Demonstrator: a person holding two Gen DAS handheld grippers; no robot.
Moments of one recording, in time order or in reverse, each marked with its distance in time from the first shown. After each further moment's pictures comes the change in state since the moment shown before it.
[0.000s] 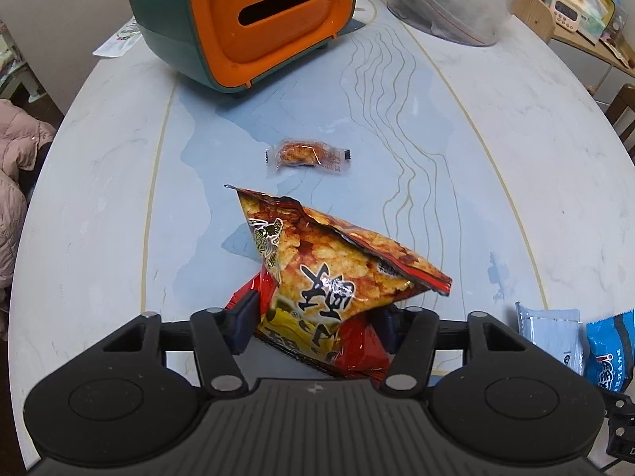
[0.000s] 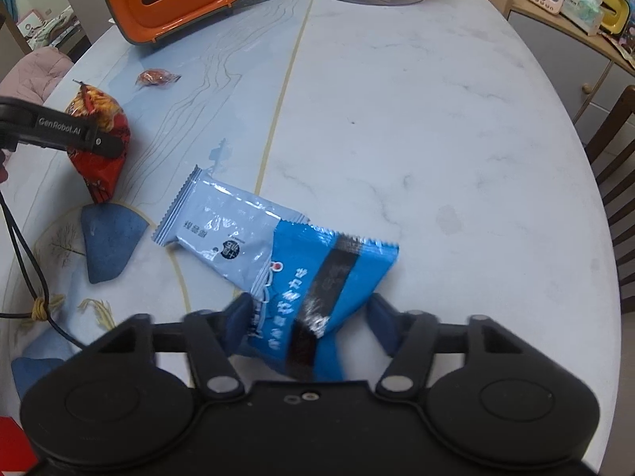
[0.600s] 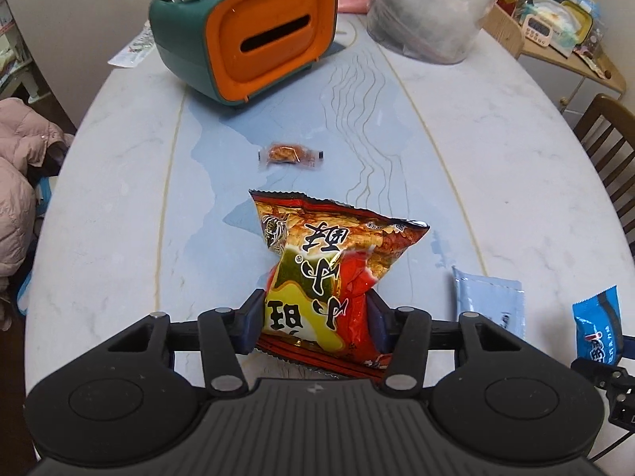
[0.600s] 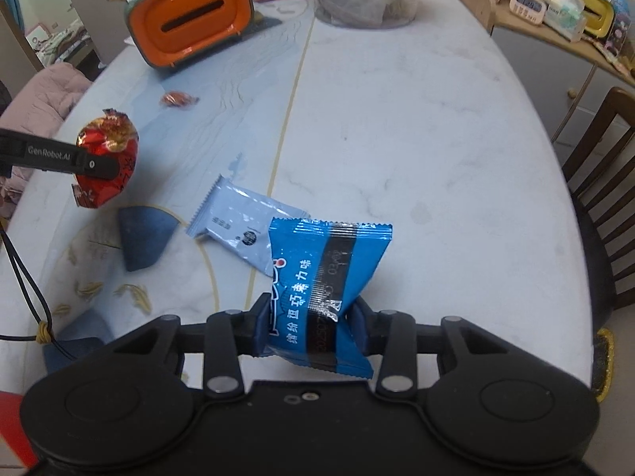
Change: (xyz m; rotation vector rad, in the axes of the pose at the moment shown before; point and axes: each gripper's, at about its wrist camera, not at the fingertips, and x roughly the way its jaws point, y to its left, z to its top) left arm -0.069 -0.010 -0.028 -0.022 -0.038 -0.040; right arm -0.057 -0.001 -0.015 0.015 -0.051 0.026
